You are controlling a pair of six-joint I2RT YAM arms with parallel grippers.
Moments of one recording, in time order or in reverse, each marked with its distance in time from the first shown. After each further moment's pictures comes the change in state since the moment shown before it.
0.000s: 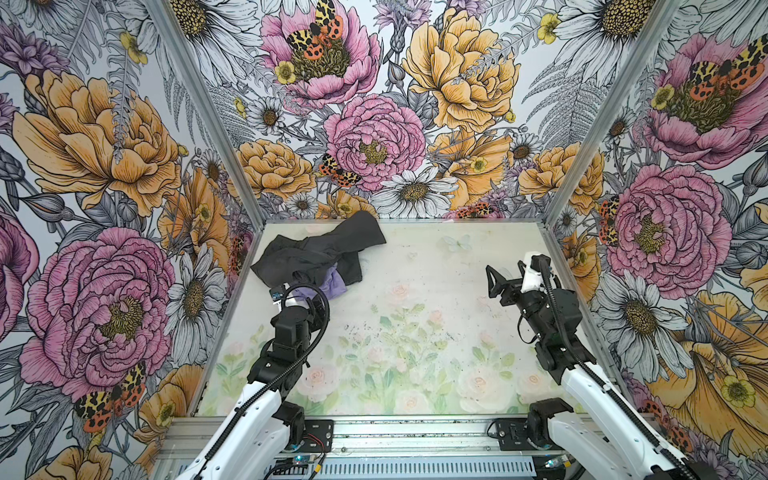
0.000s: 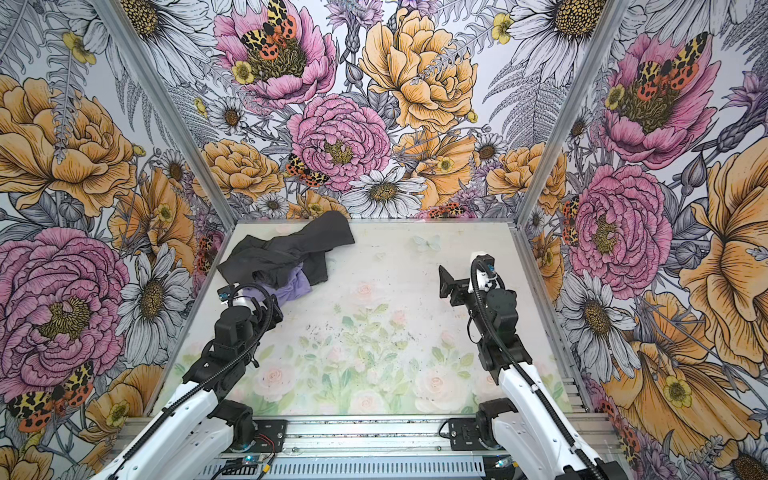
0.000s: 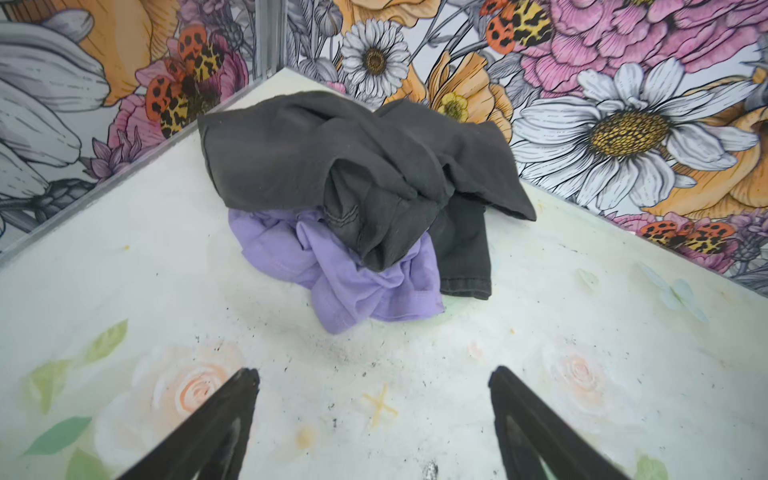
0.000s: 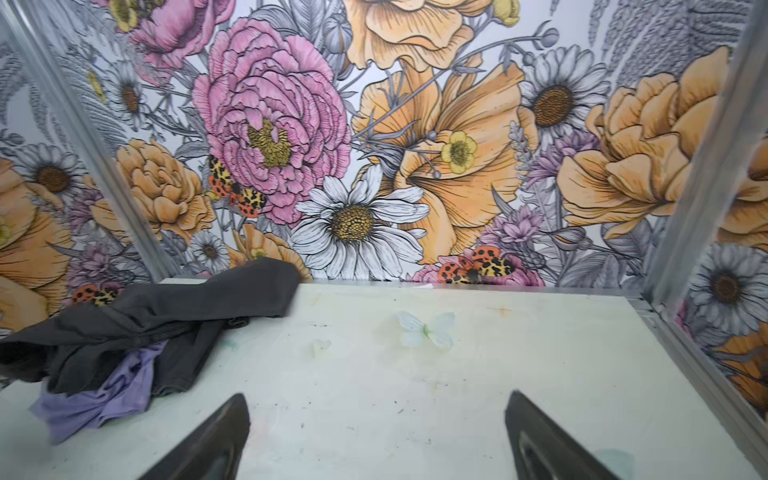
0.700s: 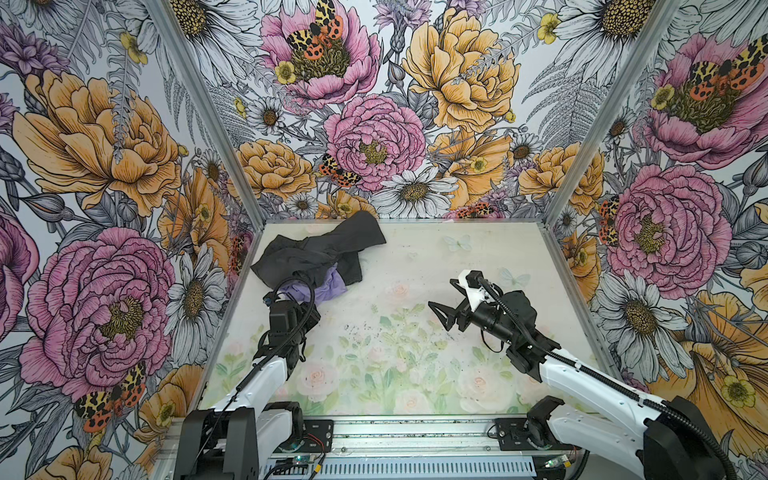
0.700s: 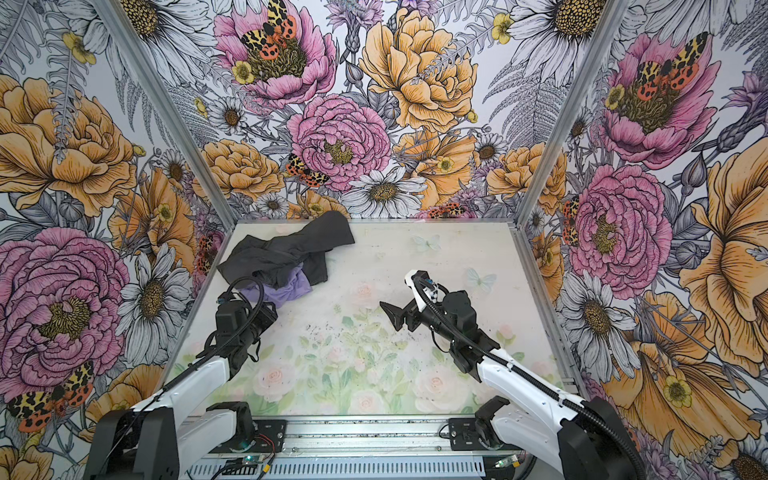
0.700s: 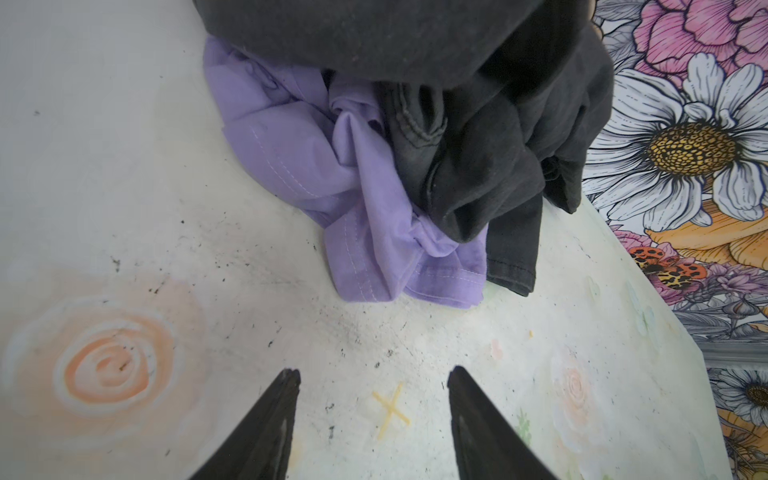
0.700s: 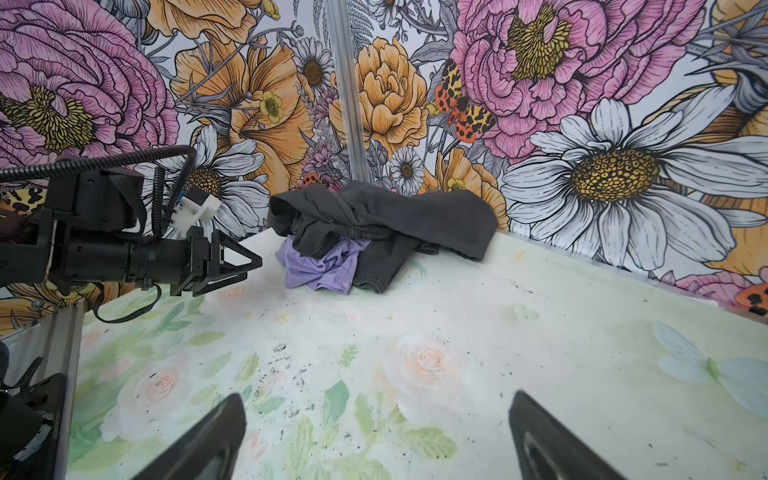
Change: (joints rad) left arm 0.250 0.396 -0.053 0.315 0.363 -0.198; right arm 0.333 0.199 -0.029 0.134 -0.184 -0.069
